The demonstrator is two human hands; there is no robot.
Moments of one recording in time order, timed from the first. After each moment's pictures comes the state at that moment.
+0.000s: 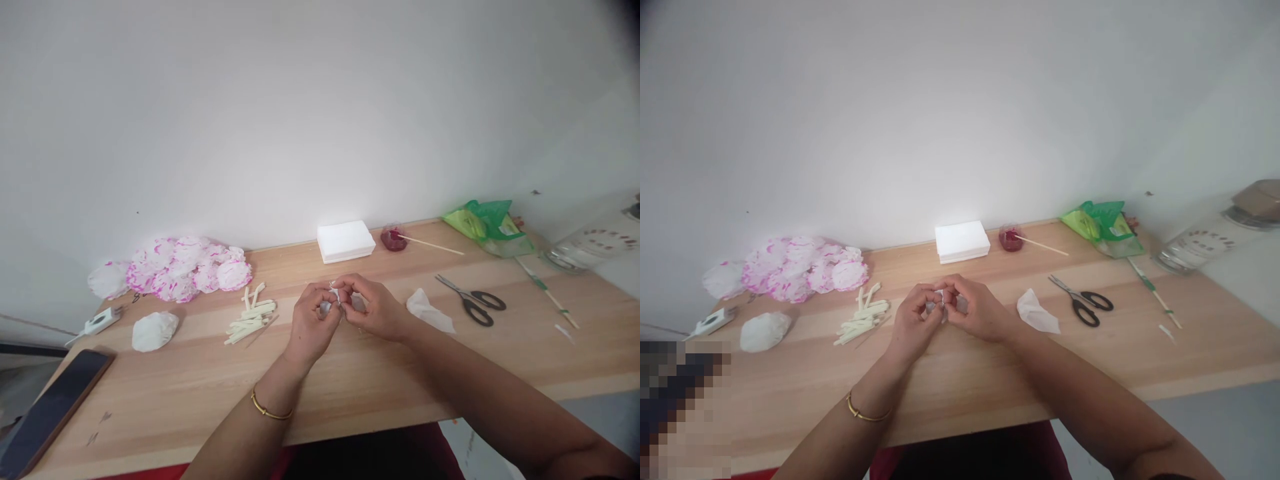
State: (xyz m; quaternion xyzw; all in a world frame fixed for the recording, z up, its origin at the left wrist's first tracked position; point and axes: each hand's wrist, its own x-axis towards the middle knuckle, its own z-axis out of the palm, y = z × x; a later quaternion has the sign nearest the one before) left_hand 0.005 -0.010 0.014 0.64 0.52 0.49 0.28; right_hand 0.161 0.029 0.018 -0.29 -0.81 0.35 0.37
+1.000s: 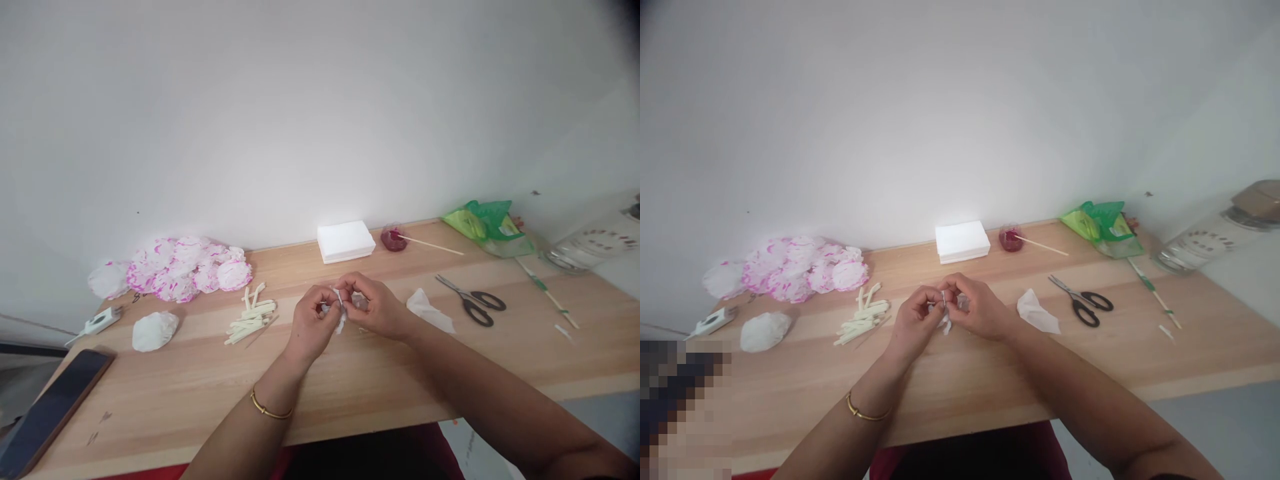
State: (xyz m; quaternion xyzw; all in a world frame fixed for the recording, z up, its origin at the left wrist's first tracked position) left_hand 0.004 -0.009 0.010 0.60 0.53 0.47 0.37; right_hand 0.162 0.030 0.021 -0.31 -0.79 0.37 0.37
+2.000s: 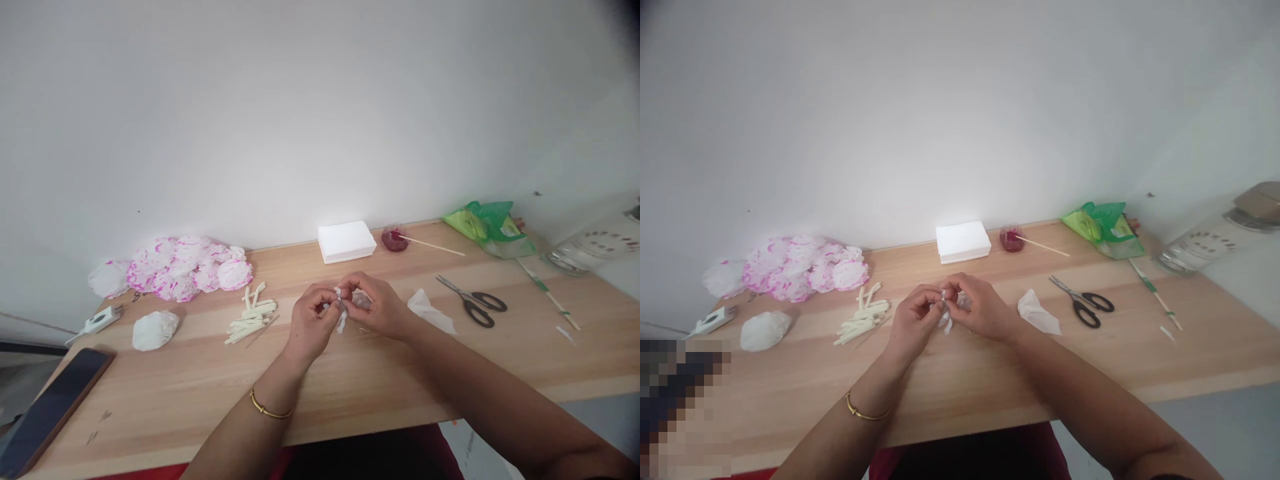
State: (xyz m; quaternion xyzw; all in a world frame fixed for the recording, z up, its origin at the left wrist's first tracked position) left_hand 0.003 -0.008 0.012 0.61 0.50 0.50 0.35; right_hand 0.163 0.031 0.020 -0.31 -0.81 0.31 0.39
